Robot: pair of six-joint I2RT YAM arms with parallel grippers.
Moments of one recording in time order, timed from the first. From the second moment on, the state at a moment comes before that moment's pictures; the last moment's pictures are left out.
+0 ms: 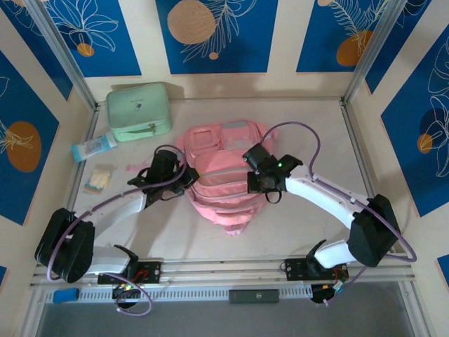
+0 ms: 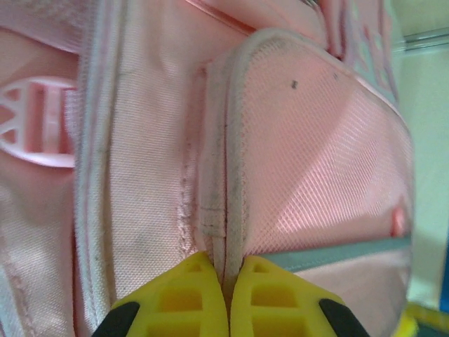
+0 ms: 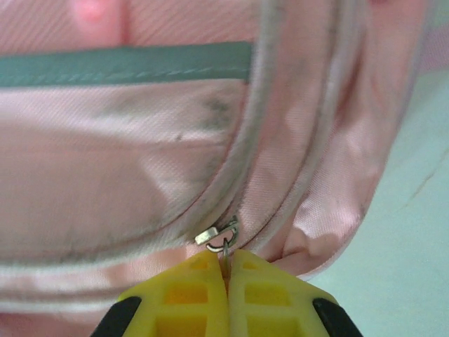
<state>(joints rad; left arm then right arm) -0.48 1.33 0.72 -0.11 0.28 -1.04 0.76 1.38 1.05 -0.87 0.17 0.65</state>
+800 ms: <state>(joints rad) -0.54 1.01 0.46 -0.07 0.22 -1.29 0.97 1.49 1.12 -0.89 0.14 0.78</state>
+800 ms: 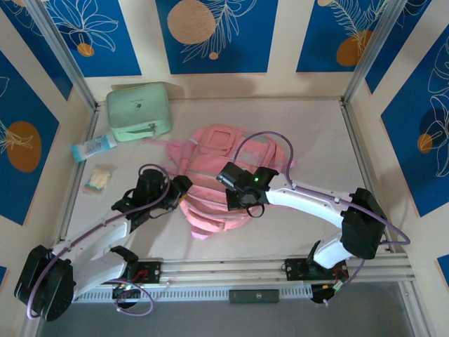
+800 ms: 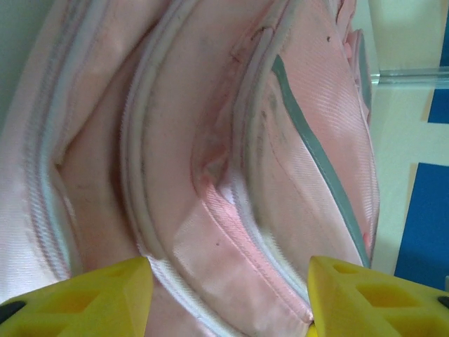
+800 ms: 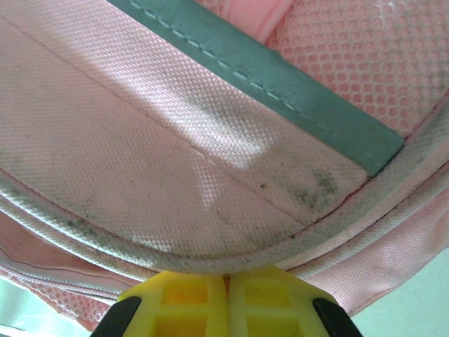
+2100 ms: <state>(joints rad) -0.45 1.14 0.82 -0.44 0.06 -0.76 0.57 1.29 1.17 -0.87 0.09 0.43</state>
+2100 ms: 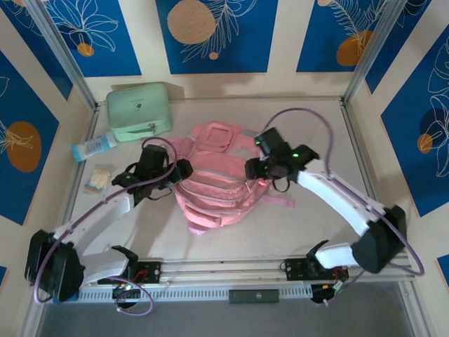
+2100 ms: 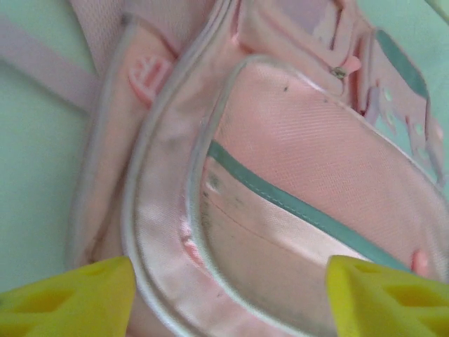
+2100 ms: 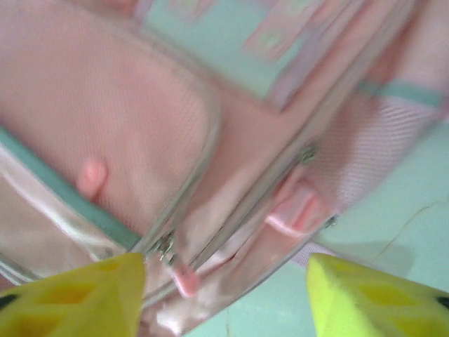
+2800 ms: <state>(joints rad) -0.19 1.42 0.39 0.45 -0.39 0.01 -0.02 1.37 0.42 0.32 0.11 0.24</state>
